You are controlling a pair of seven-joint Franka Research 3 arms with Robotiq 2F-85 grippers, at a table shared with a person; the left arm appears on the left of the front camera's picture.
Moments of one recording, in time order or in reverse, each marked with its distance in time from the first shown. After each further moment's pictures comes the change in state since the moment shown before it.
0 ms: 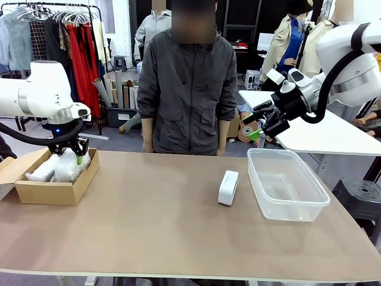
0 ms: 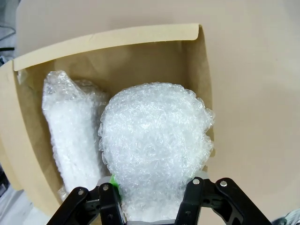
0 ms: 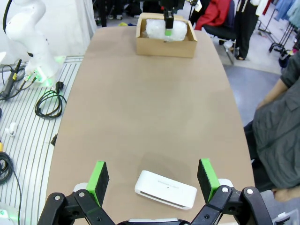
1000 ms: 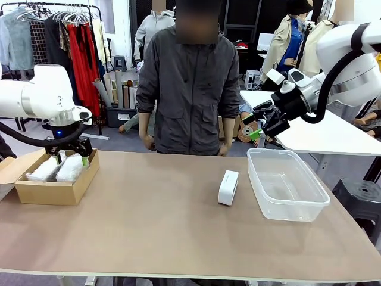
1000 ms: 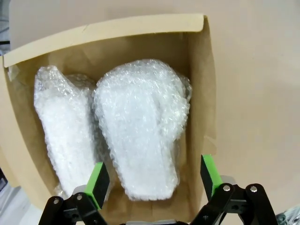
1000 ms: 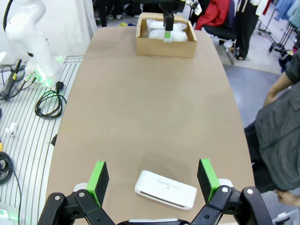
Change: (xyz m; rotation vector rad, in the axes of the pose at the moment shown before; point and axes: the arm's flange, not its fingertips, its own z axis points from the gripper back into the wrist) left arm 0.002 -0.002 -0.003 0.001 0.048 0.003; right arm 0.000 0.000 0.000 0.000 0.000 0.000
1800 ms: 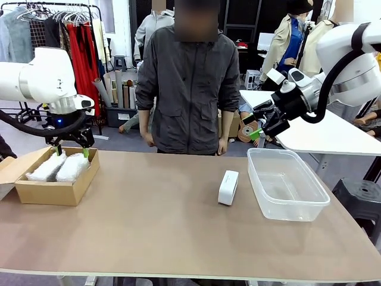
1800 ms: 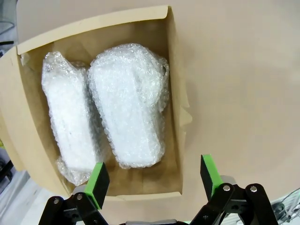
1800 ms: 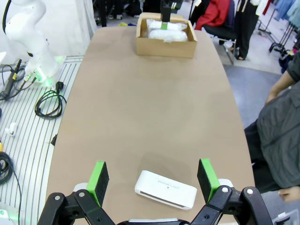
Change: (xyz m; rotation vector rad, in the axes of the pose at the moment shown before) left arm -0.011 -0.018 0.042 0.004 0.016 -0.025; right arm 0.000 0.000 0.000 0.000 0.000 0.000
